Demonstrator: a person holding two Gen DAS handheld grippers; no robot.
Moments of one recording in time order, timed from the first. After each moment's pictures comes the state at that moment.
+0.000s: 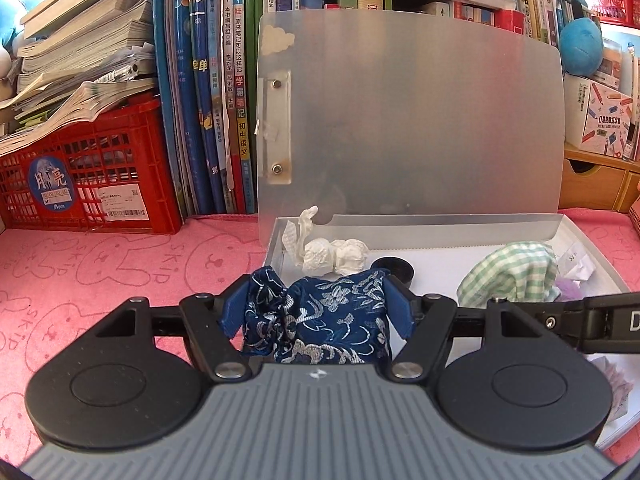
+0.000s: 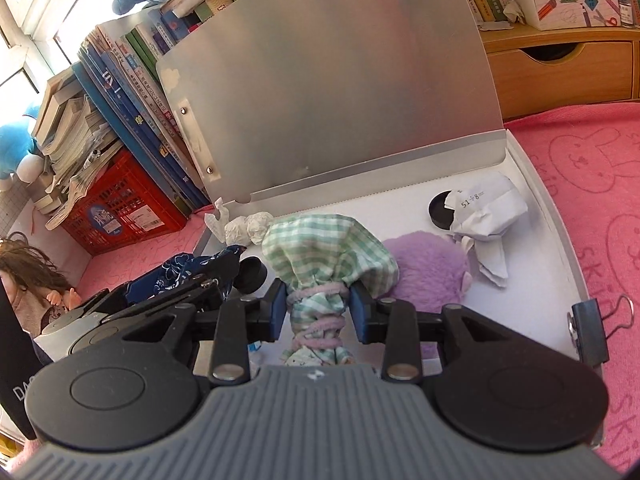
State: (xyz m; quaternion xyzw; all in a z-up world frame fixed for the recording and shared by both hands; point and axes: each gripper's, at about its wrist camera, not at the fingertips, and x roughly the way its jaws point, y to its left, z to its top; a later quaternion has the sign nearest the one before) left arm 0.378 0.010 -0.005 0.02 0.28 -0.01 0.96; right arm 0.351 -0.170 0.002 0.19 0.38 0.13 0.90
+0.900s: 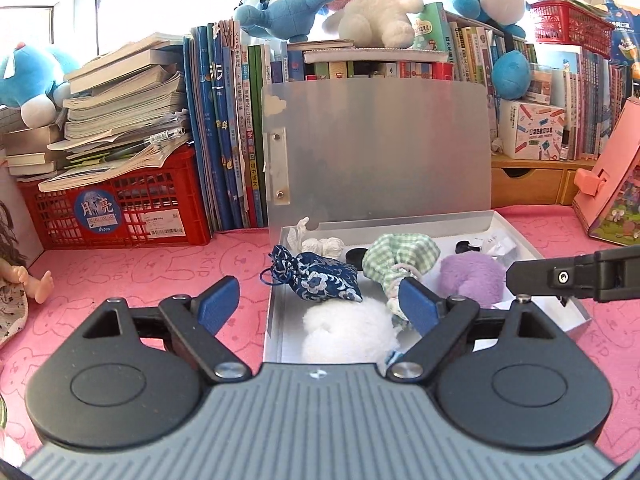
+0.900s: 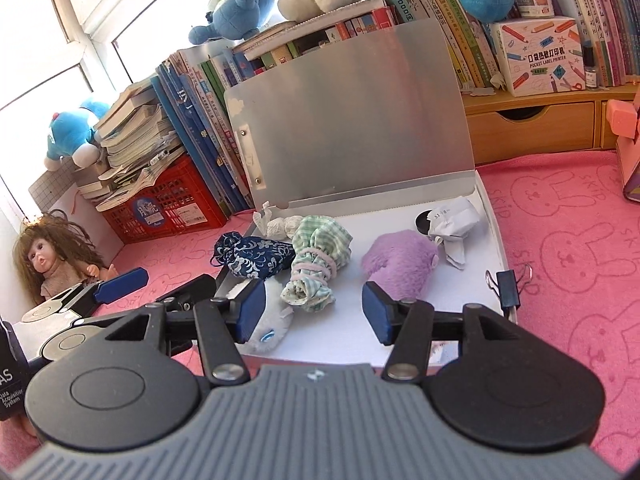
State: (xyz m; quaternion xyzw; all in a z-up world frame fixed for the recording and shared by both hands) left arm 0.249 0.011 0.054 0.04 0.24 -0.03 0.97; right arm 0.240 -0.195 0.056 0.15 0.31 0.16 0.92
